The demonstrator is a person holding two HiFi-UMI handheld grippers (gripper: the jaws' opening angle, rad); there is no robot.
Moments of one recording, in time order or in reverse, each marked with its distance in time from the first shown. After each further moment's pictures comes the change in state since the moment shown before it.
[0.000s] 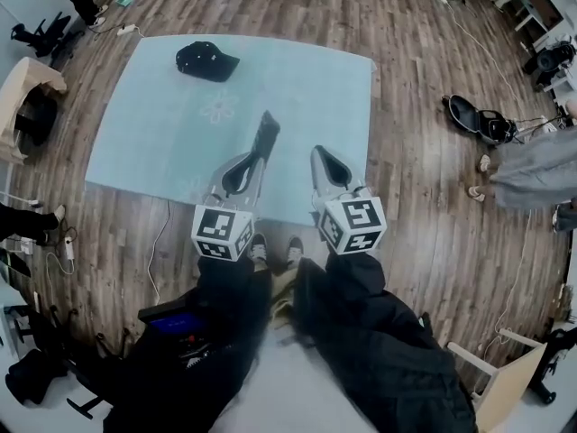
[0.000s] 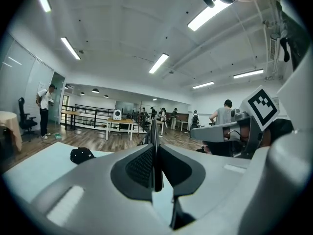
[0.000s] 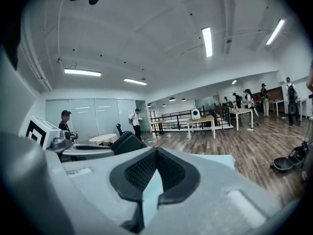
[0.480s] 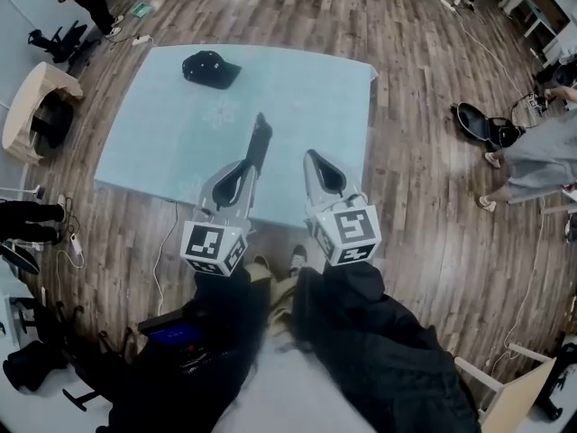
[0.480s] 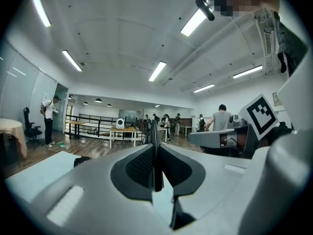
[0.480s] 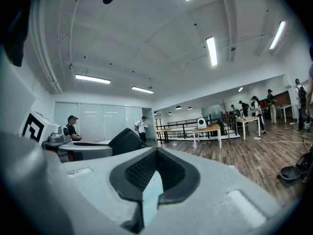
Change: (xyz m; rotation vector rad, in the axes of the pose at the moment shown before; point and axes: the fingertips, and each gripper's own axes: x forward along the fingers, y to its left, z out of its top) left arm -0.028 -0.054 0.033 0.046 -0.095 0.060; right arm -0.049 0.000 0.027 -0.063 -0.108 0.084
